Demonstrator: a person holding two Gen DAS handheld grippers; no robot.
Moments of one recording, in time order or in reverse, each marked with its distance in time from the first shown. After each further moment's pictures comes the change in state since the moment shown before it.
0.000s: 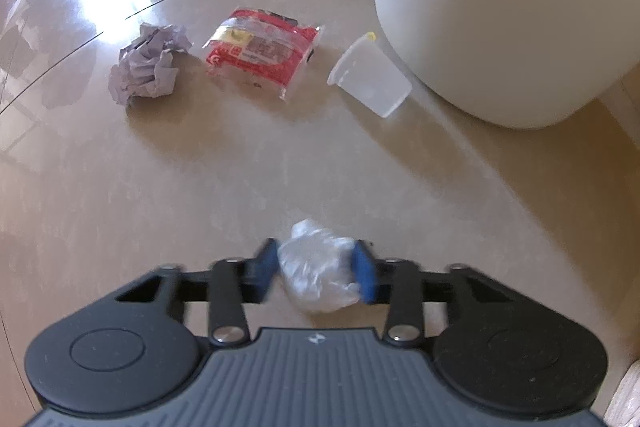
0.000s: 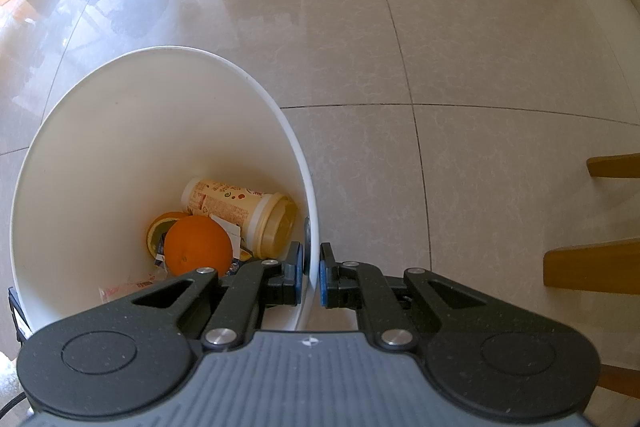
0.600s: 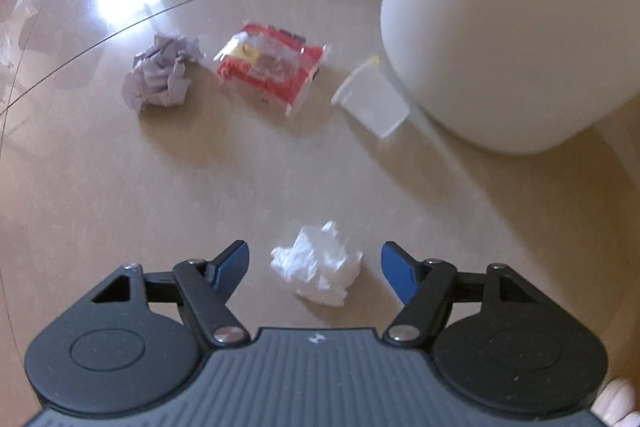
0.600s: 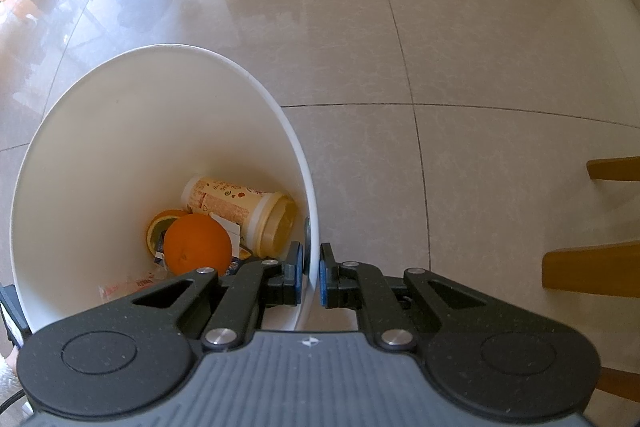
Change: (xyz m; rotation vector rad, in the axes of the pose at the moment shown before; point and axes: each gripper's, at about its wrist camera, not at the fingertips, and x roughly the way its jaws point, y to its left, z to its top) left arm -0.011 0.003 0.000 -0.020 -0.008 0.018; right arm 0.000 0.000 0.001 -0.008 0.004 -0.002
